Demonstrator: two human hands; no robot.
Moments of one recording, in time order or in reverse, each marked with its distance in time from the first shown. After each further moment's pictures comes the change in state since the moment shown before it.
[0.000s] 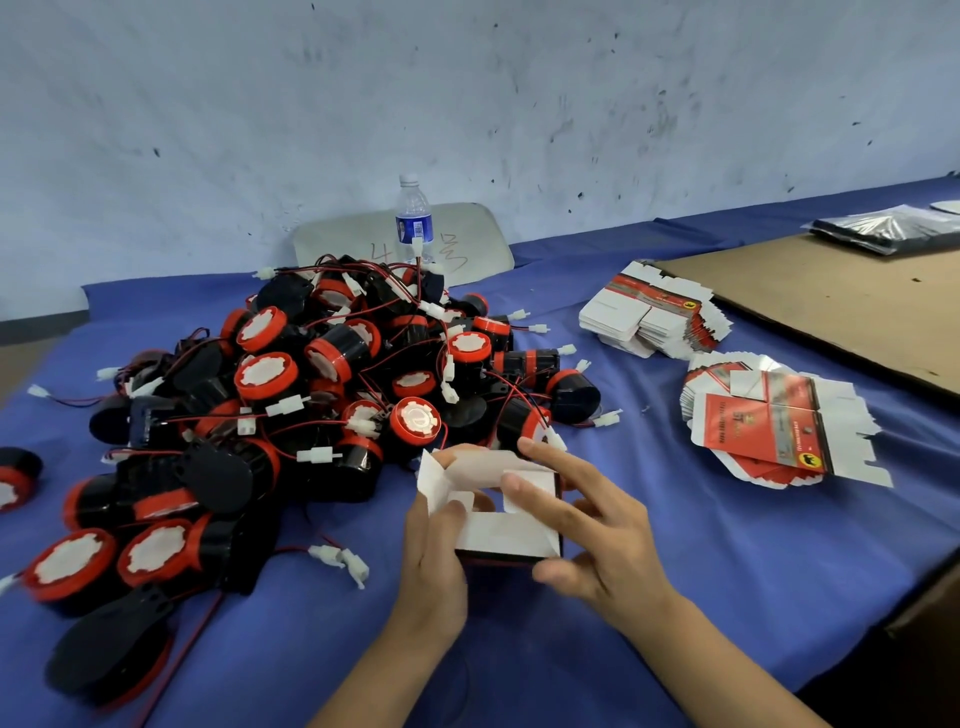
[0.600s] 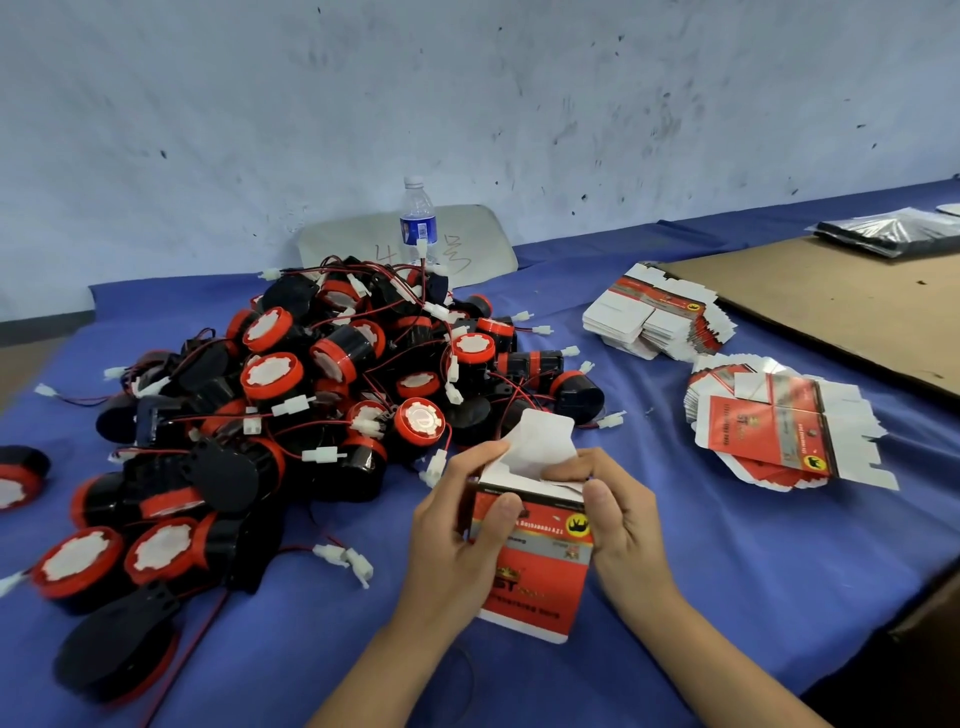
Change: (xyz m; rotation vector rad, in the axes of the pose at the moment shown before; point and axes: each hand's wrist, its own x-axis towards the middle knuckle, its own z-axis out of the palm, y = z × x) left_hand 0.008 0.006 0.001 0.265 -0.144 0.232; right_hand 0.002 -0.007 0.004 0.542 0.188 0.616
